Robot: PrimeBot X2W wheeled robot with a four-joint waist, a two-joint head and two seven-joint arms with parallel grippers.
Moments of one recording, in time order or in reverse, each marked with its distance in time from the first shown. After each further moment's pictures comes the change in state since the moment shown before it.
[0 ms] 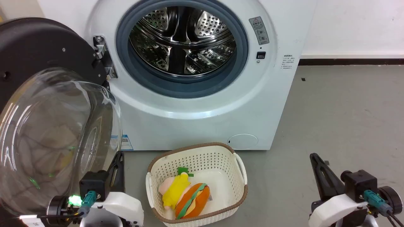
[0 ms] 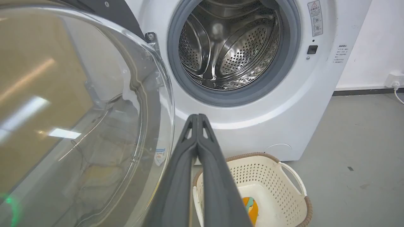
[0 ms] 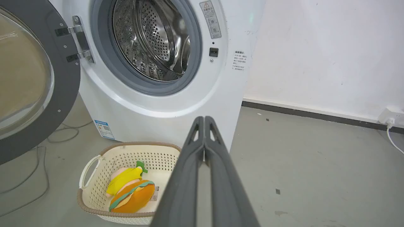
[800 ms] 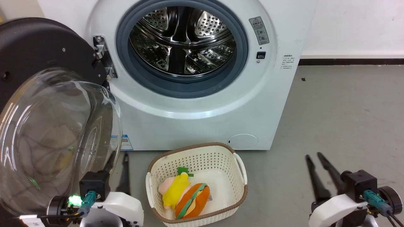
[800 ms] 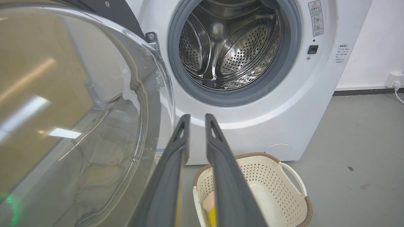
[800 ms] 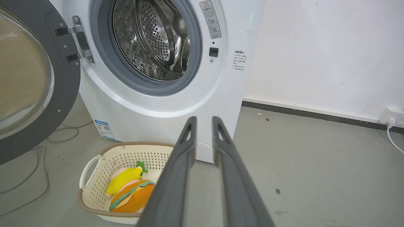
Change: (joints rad) left arm 0.000 0.000 0.000 0.001 0.000 0.001 0.000; right arm 0.000 0.000 0.000 0.001 0.001 0.000 0.000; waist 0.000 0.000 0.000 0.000
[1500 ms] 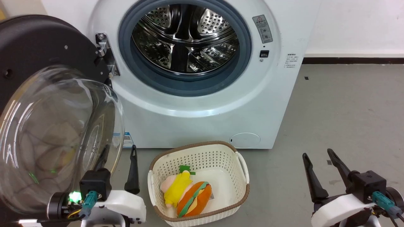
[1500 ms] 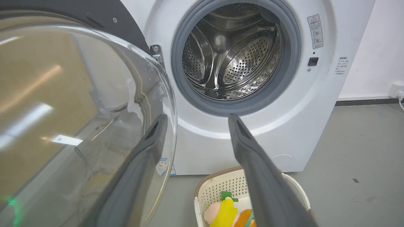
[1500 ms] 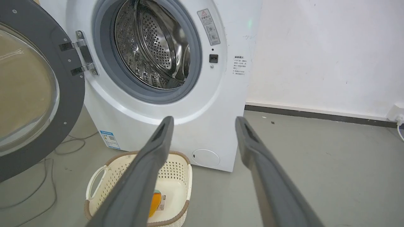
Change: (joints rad) left arm -0.003 0.001 -0.024 -0.022 0.000 0.035 -0.033; right arm 0.000 0.000 -0.011 0.000 0.051 0.000 -0.032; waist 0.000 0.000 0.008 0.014
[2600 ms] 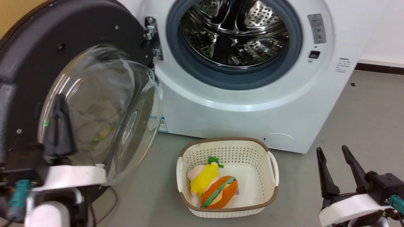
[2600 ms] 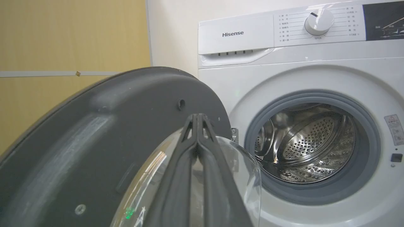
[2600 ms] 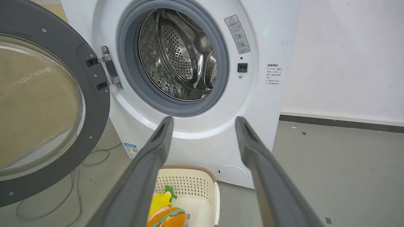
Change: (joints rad) left arm -0.109 0.060 0.115 -0.214 -0.050 0.010 -0.068; right arm 0.000 0.000 -0.037 0.001 0.074 0.000 -0.070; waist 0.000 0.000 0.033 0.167
